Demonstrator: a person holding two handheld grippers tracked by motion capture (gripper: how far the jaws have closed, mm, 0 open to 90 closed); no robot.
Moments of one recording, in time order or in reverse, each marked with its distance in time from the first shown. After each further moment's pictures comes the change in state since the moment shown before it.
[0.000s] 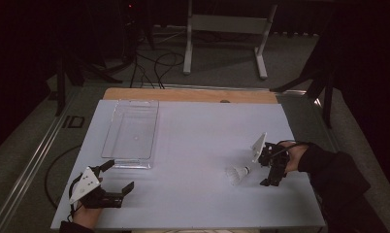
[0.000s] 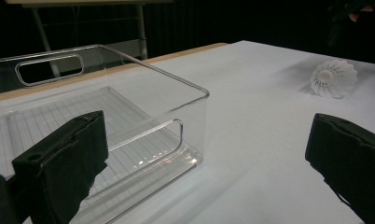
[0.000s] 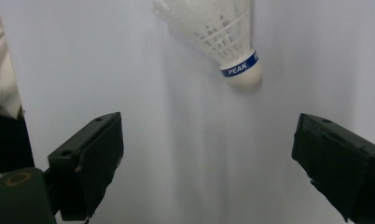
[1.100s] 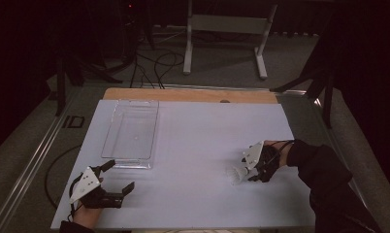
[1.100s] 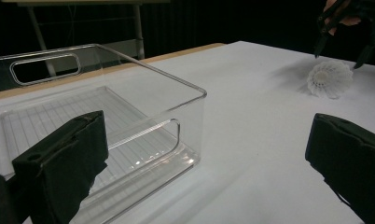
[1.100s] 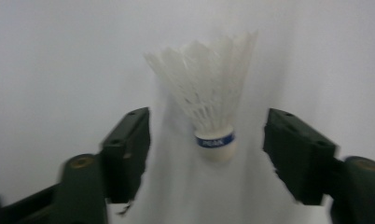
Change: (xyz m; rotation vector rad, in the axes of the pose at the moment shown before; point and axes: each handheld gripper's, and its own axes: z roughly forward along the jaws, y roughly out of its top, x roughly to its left) left arm 0.000 -0.001 0.001 -0.002 -0.012 -0.005; right arm -0.002 0.012 0.020 -0.161 -0.084 -0.317
